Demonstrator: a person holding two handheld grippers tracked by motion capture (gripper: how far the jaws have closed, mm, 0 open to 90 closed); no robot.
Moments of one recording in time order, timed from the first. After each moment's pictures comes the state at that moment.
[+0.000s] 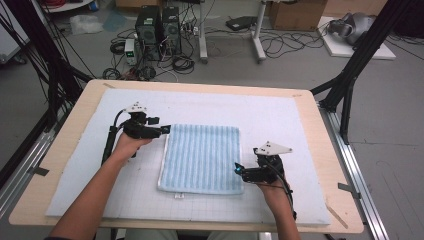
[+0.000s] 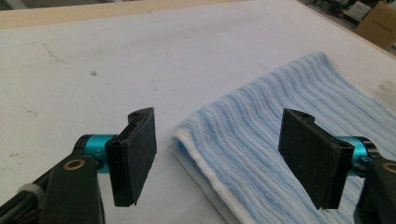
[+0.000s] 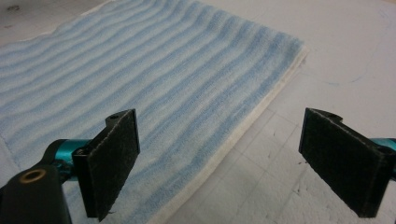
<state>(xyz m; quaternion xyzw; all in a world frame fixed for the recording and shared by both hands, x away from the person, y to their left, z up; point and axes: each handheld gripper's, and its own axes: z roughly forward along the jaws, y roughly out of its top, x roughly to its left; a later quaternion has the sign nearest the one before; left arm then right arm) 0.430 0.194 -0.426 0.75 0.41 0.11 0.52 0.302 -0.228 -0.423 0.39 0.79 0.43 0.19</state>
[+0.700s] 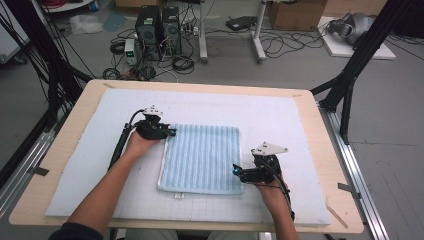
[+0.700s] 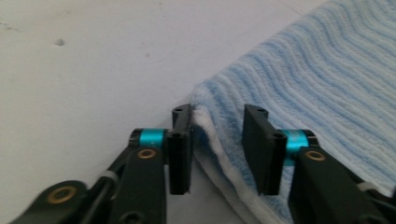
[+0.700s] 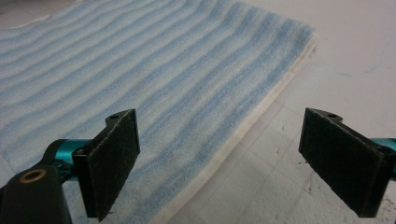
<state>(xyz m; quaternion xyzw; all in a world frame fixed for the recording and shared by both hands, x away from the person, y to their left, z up) 0.446 0.166 -0.450 0.82 0.36 0.11 0.43 0.305 -0.222 -0.430 0.39 0.80 0.42 0.18</state>
